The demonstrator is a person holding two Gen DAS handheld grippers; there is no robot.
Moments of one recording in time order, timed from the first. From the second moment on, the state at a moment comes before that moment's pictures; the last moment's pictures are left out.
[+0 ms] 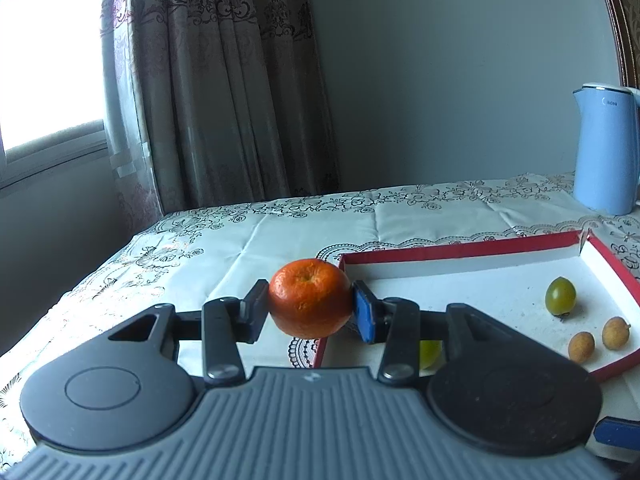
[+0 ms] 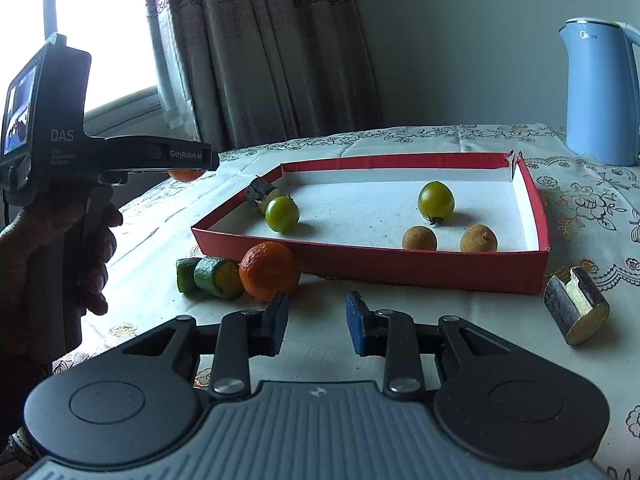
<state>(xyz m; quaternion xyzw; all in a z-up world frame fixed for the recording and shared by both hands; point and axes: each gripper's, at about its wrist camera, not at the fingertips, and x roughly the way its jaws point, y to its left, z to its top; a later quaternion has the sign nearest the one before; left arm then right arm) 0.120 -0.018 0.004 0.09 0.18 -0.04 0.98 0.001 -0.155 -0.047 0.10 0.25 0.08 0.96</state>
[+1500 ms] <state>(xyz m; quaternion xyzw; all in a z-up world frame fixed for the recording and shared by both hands) 0.151 -0.026 -0.020 0.09 0.25 -0.07 0.96 0.003 -0.159 -0.051 0.12 0.26 0.09 0.95</state>
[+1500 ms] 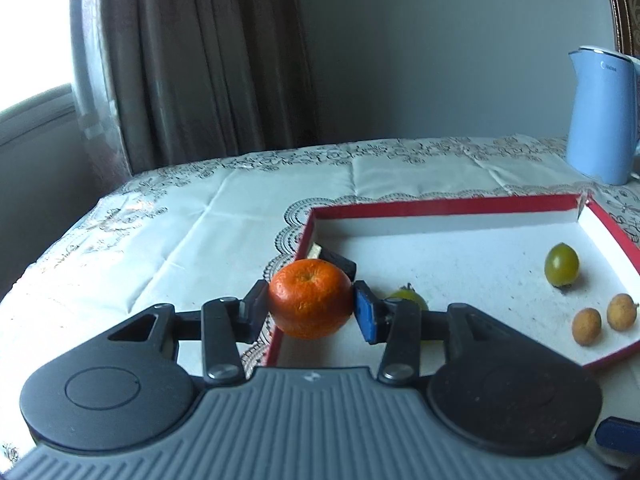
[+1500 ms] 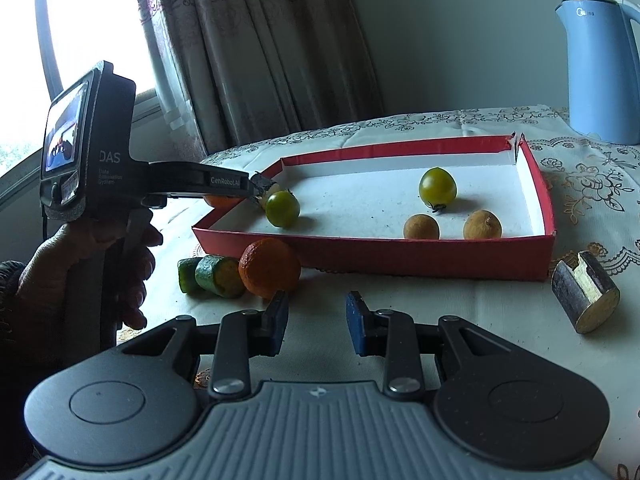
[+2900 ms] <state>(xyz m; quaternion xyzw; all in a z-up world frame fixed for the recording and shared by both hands) 0.066 0.100 -0.030 -0.02 0.20 -0.01 0.98 0.044 -0.104 -0.029 0.02 0.26 0.07 0.96</state>
